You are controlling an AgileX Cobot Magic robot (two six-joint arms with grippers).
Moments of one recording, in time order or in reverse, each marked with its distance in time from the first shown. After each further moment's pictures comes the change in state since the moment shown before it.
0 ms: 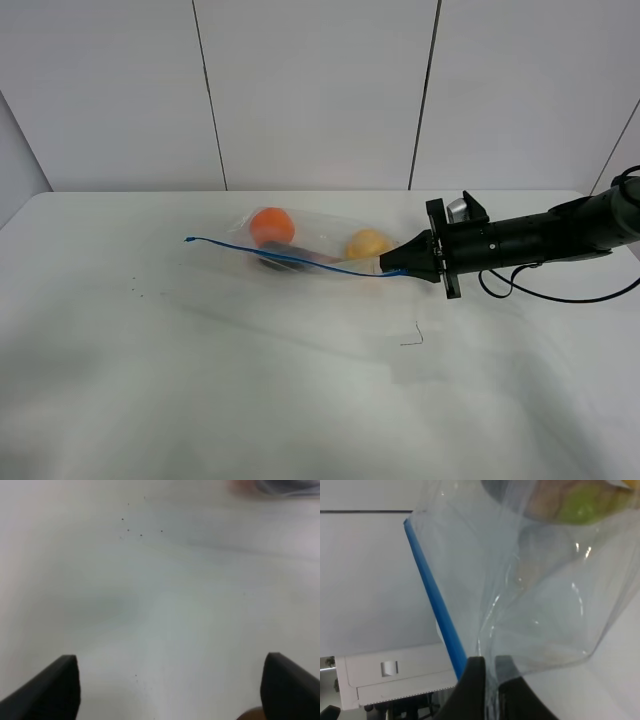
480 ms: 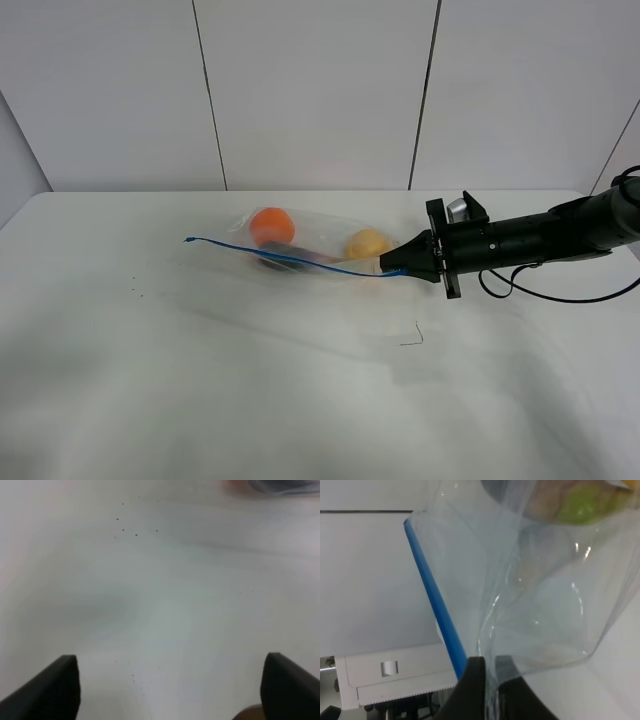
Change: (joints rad) left arm -0.016 0.000 0.003 -0.001 0.000 0.000; right arm 0.000 0.000 0.000 0.000 0.000 0.000
